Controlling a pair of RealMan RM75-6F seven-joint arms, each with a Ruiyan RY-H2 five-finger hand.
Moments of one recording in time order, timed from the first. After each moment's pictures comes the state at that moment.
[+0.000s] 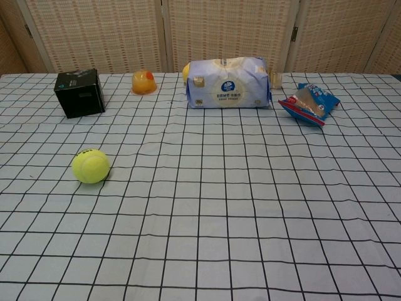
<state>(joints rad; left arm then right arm) -0.12 -1.15 -0.03 -1.57 1.47 1.43 0.17 0.10 -1.16 0.03 -1.55 -1.56 1.46 -0.12</state>
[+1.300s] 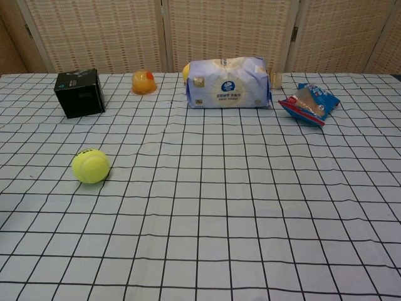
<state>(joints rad) -0.24 -1.25 0.04 -1.45 1.75 1.36 0.03 0.12 -1.15 0.02 -1.56 -1.55 1.42 -0.07</state>
